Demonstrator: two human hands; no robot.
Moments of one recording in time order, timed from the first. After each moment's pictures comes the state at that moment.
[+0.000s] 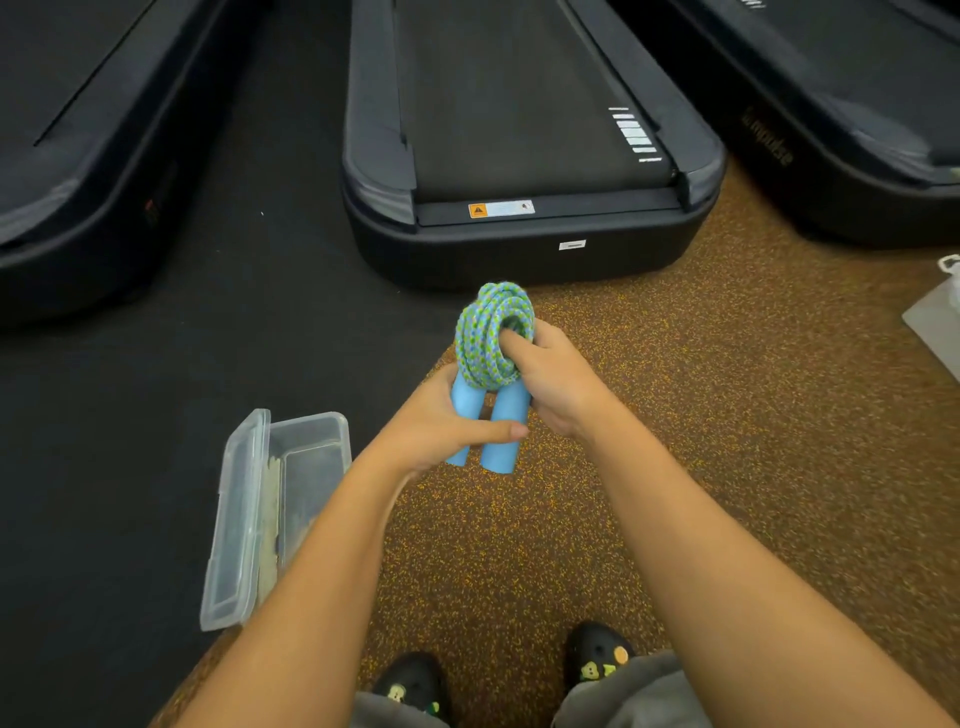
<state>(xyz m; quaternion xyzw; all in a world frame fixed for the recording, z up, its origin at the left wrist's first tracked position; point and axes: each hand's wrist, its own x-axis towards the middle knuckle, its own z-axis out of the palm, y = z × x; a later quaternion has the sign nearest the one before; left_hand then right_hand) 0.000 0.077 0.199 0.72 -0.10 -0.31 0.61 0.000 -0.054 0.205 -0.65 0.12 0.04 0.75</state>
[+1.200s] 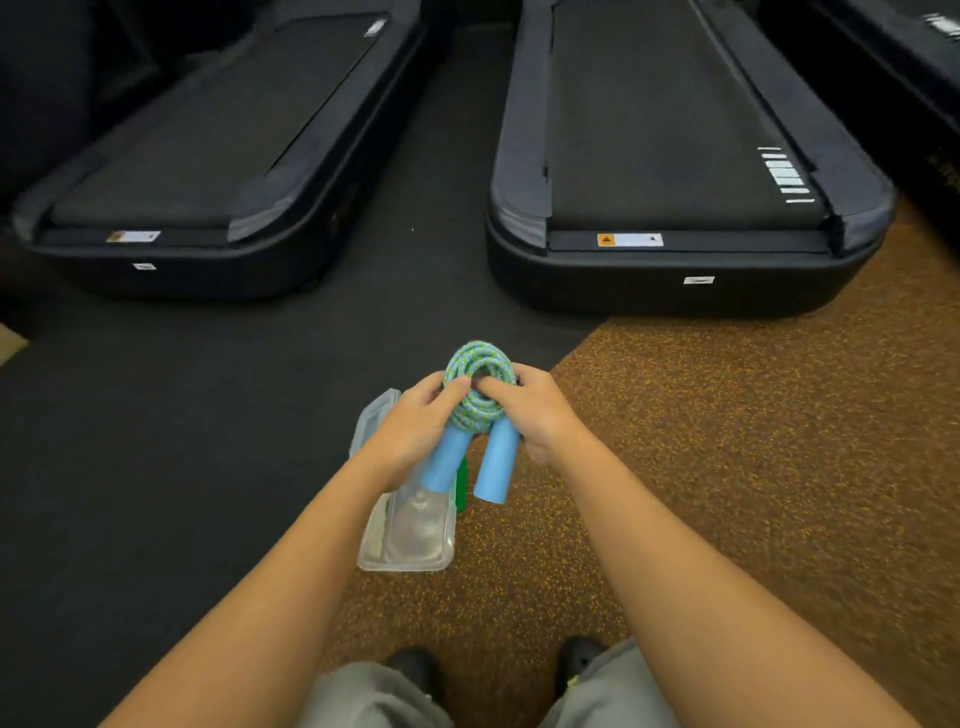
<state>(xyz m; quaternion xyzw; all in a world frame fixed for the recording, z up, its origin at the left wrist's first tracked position) -0.030 0.182 0.221 0.76 0.07 -0.15 0.63 -0.005 0.058 0.194 -0.68 0.10 0.13 0.72</state>
